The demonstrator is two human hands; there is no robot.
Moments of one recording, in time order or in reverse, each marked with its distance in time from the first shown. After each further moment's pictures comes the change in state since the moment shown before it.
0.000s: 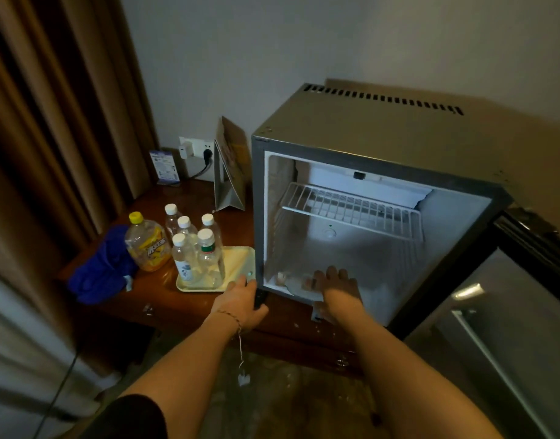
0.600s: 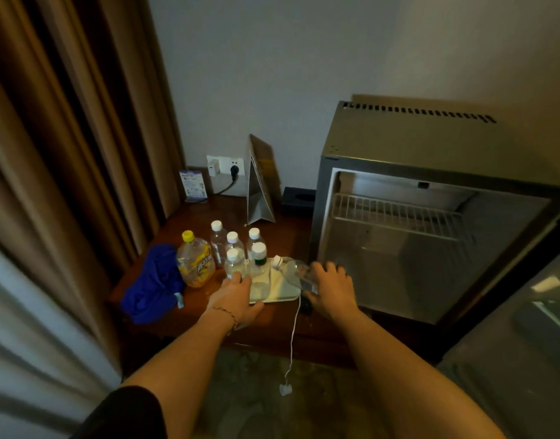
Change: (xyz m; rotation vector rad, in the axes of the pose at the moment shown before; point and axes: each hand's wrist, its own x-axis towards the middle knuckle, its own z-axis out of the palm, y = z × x) left_hand -0.016 -0.151 -0.061 0.086 0.057 0.052; right_hand 0.011 -0.164 -0.034 0.205 0.120 0.102
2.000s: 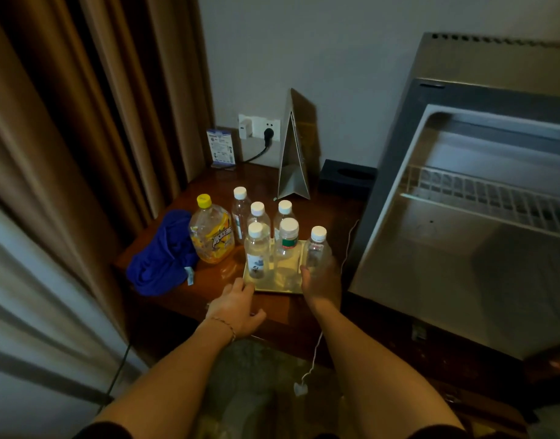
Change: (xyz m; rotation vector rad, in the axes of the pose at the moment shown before) left_hand 0.044 -0.056 0.106 -0.051 -0.053 -0.134; right_hand 0.125 -0.035 0.175 0.698 0.191 0.258
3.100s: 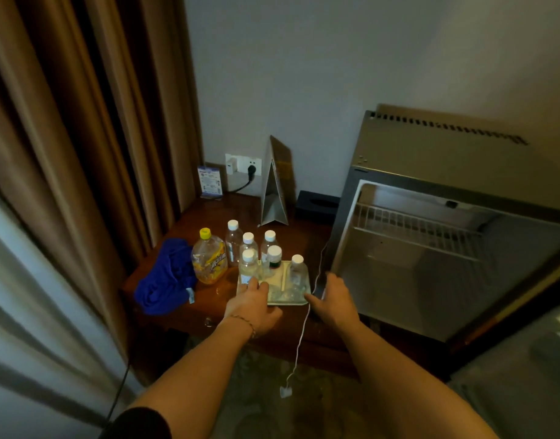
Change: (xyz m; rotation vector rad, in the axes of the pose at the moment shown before) left_hand -0.079 0.067 -0.106 -0.027 0.062 0.088; right_hand -0.096 -0.073 -0.161 -0.301 -0.178 -0.032
